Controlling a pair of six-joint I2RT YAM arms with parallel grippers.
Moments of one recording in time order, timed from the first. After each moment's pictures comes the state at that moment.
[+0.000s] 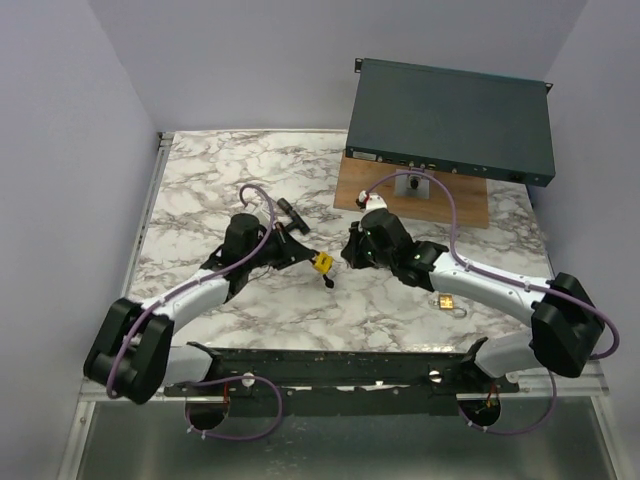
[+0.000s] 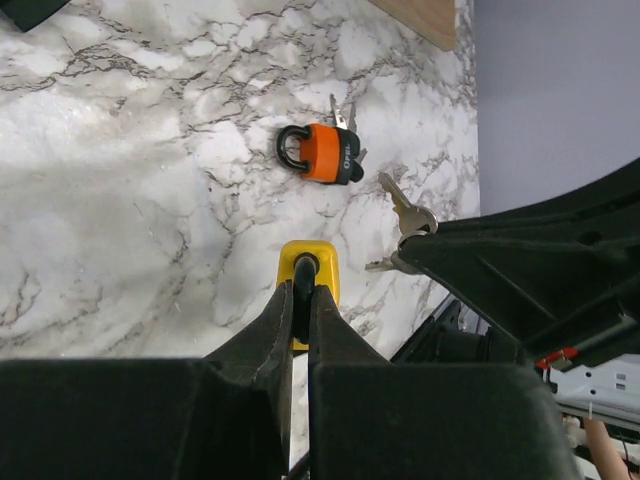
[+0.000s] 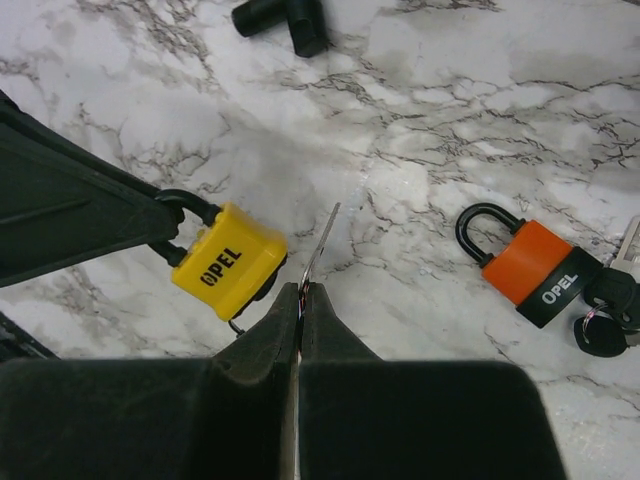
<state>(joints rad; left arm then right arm) -0.42 1.20 0.53 0.24 0.46 -0.87 0.84 1.37 0.89 -0.13 0.13 0.50</state>
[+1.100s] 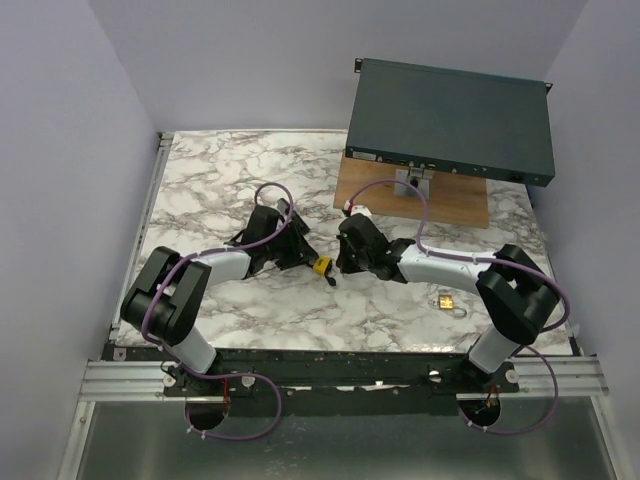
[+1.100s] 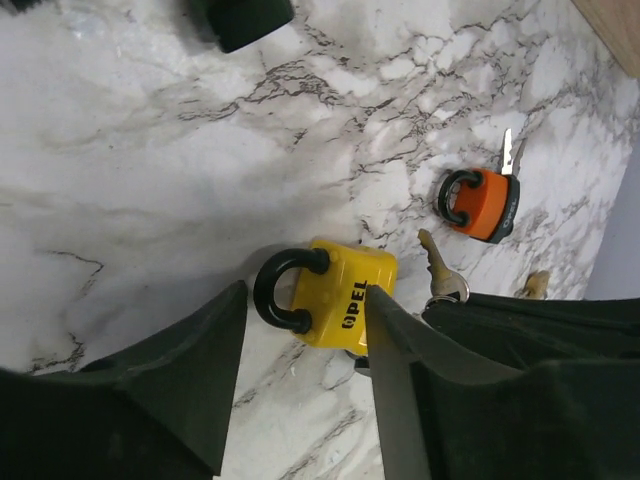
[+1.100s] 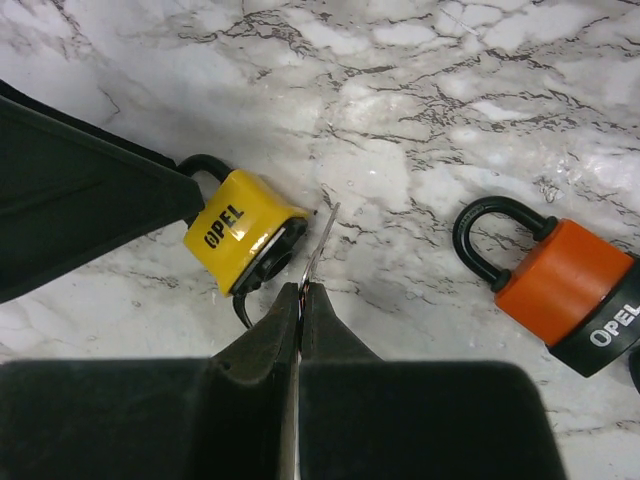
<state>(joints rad) -0.43 1.61 0.69 0.19 0.35 -0.84 0.84 1.66 0.94 -0.10 0.17 0.57</state>
